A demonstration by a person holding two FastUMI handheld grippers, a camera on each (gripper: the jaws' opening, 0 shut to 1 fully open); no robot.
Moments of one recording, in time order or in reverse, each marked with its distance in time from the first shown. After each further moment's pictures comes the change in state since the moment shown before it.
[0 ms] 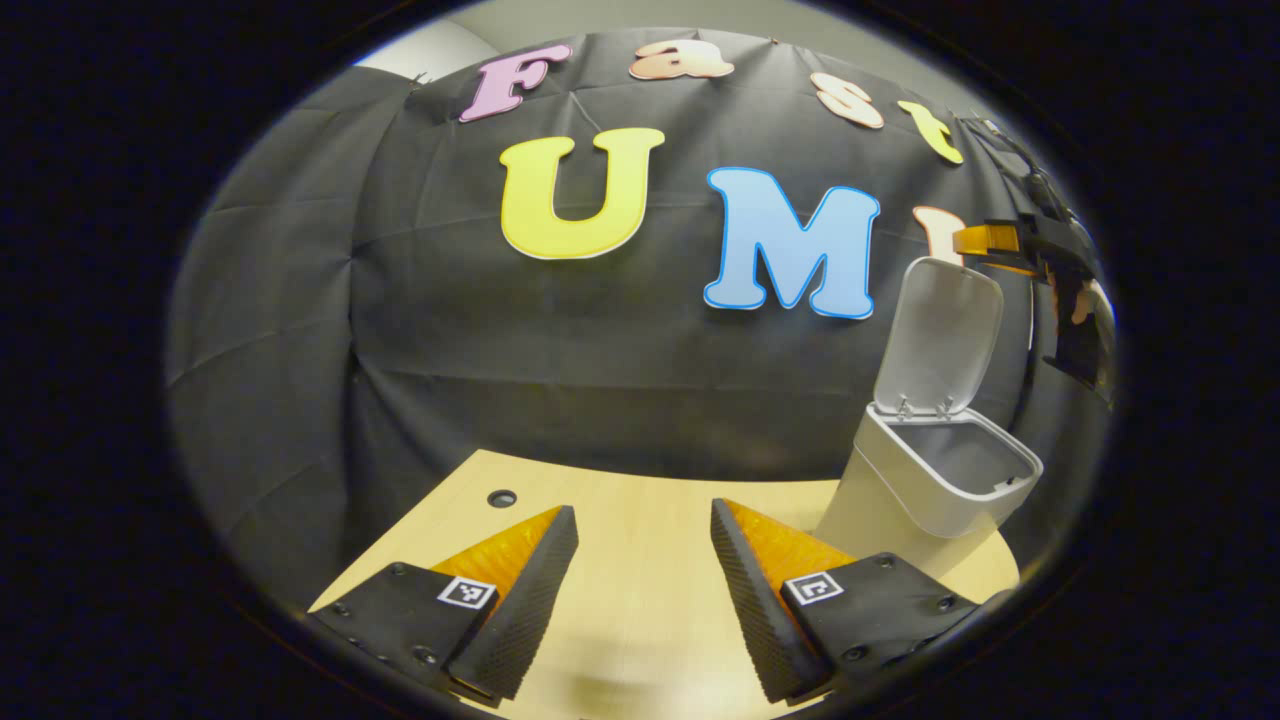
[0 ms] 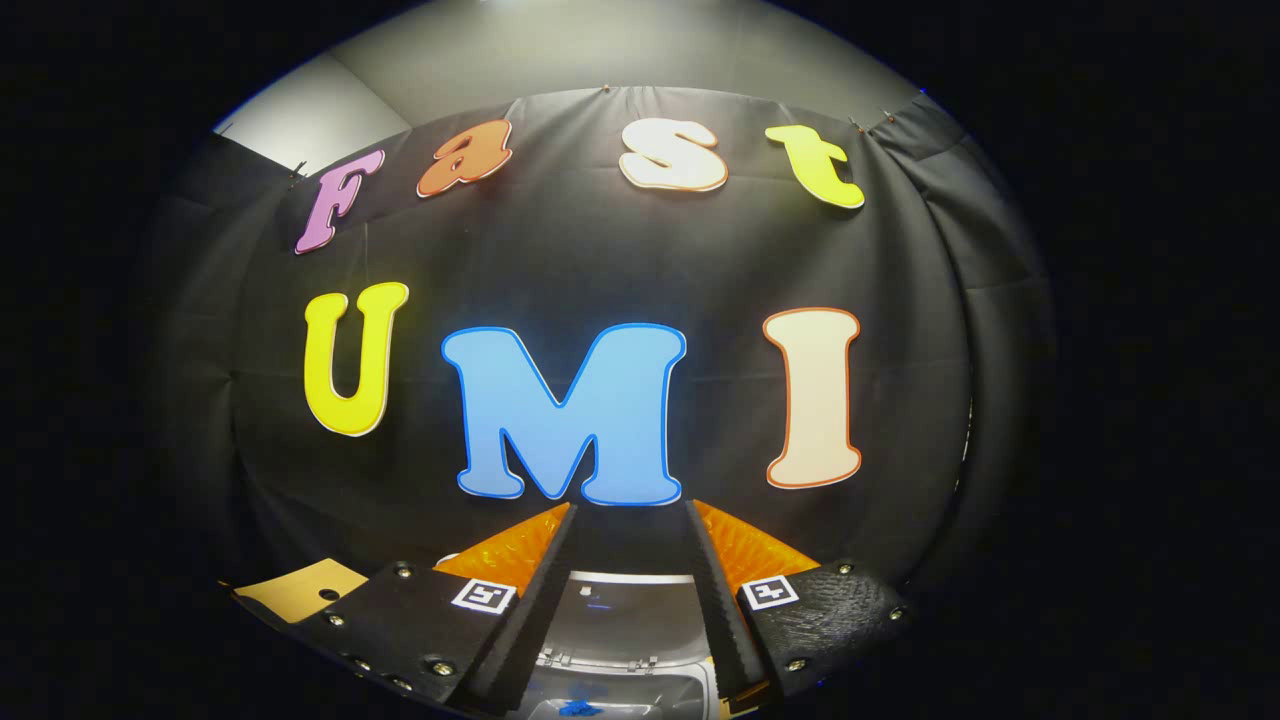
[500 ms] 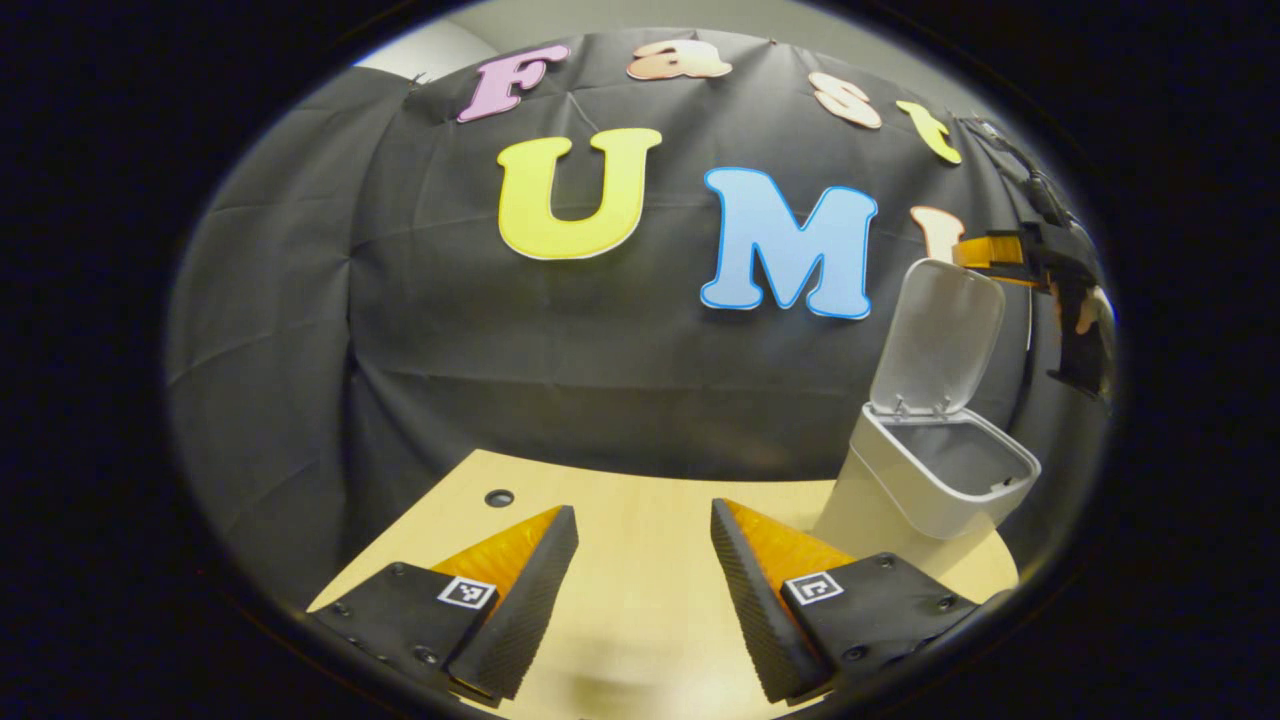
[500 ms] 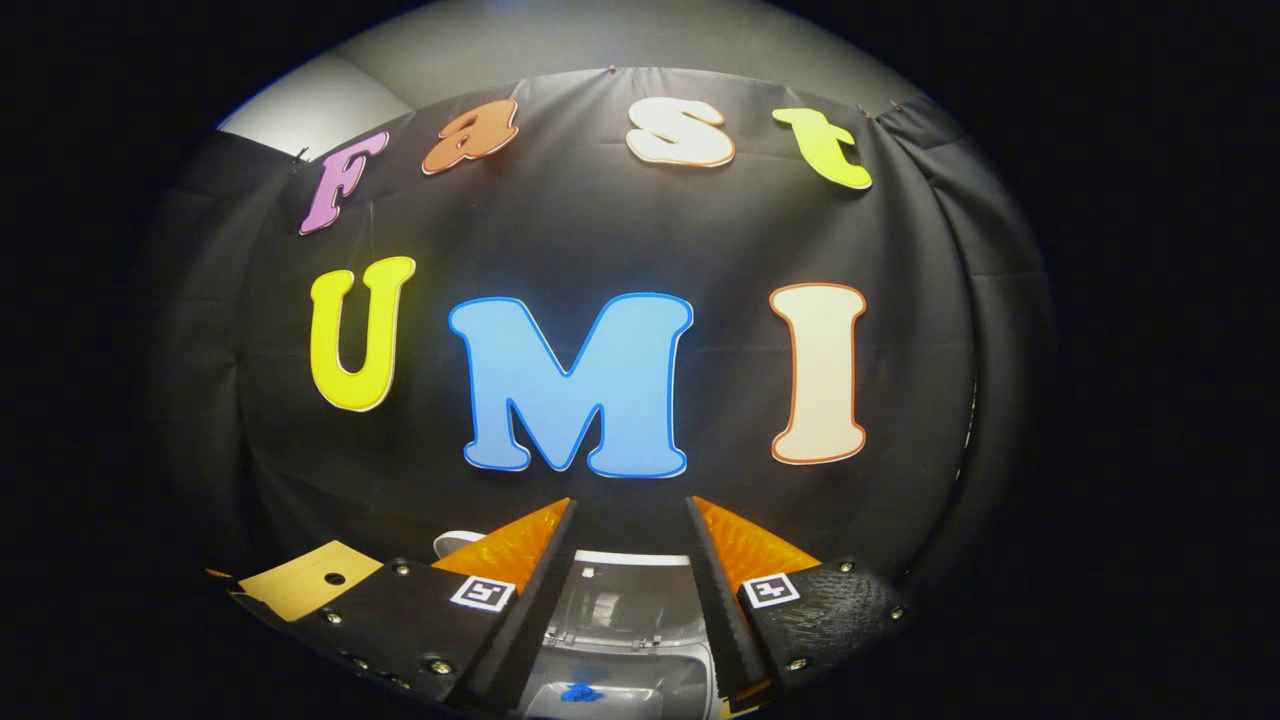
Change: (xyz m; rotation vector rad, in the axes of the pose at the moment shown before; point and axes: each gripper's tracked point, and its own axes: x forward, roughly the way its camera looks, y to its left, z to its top) left arm -0.003 -0.008 0.001 -0.004 -0.004 -0.011; right arm -0.015 0.004 -0.018 -0.017 0.077 0.022
